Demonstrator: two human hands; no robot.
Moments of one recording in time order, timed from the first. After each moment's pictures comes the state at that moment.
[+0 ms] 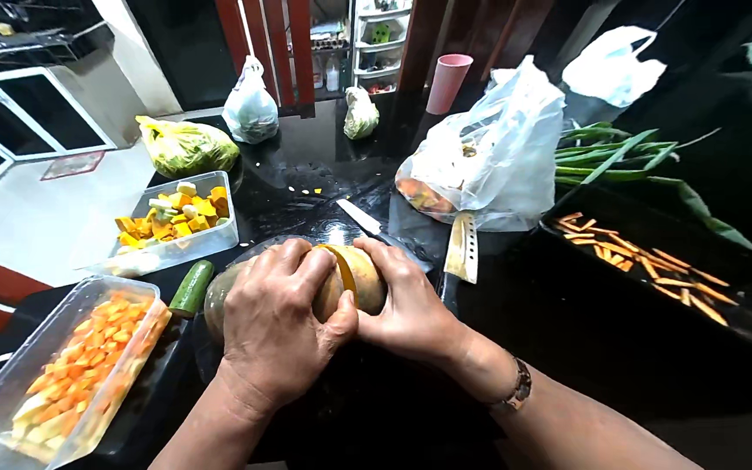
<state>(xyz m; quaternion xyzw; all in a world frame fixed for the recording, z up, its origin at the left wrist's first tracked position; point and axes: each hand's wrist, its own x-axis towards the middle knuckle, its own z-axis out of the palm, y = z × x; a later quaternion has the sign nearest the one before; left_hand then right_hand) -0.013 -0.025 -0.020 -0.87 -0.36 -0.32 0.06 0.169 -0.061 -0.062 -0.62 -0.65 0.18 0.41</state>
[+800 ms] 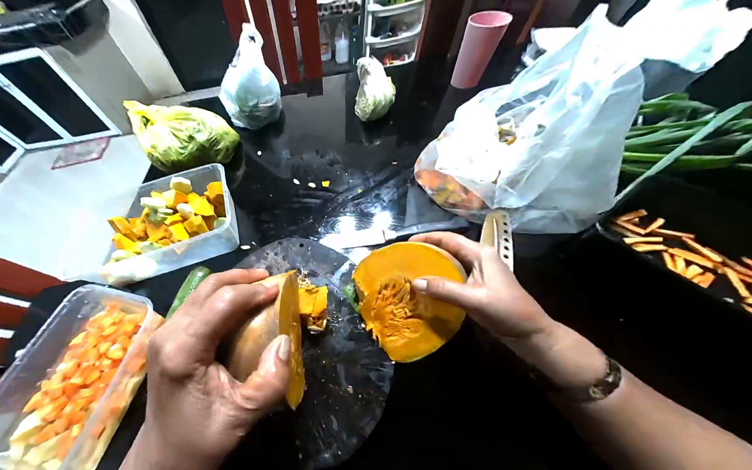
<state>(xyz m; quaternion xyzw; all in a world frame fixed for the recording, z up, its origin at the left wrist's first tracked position) -0.066 -0.010 -0.024 -0.83 -0.32 -0.42 -0.18 0.244 -0.039 -0.084 -0.57 -0.53 0.37 0.51</state>
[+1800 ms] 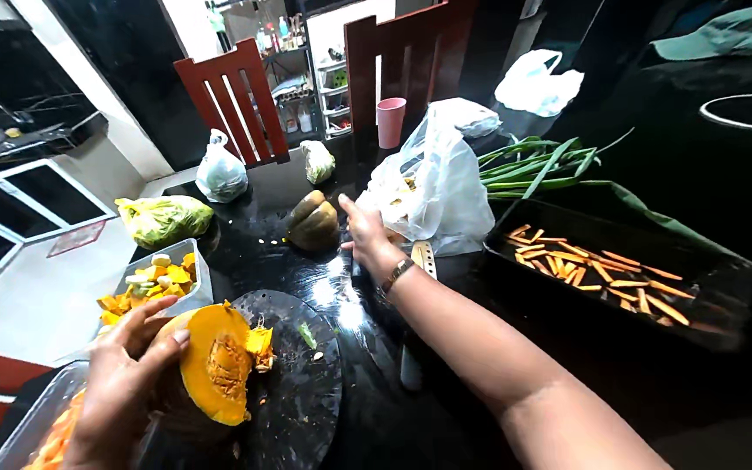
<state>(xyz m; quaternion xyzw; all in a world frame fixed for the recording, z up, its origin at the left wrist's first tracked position) -0.083 0.032 -0.004 -0.71 -0.49 -0.40 -0.31 0.252 0.079 -0.057 -0.57 -0.21 0.43 0.66</state>
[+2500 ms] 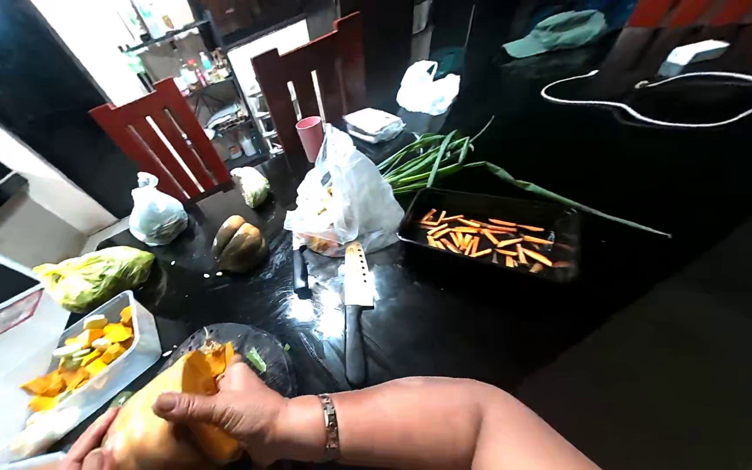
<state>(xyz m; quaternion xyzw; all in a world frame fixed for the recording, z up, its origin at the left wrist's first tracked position) -0.060 -0.024 -0.059 -0.71 -0.33 -0.57 -0.25 0.119 -0.054 -0.040 -0.36 -0.29 0.70 0.55</state>
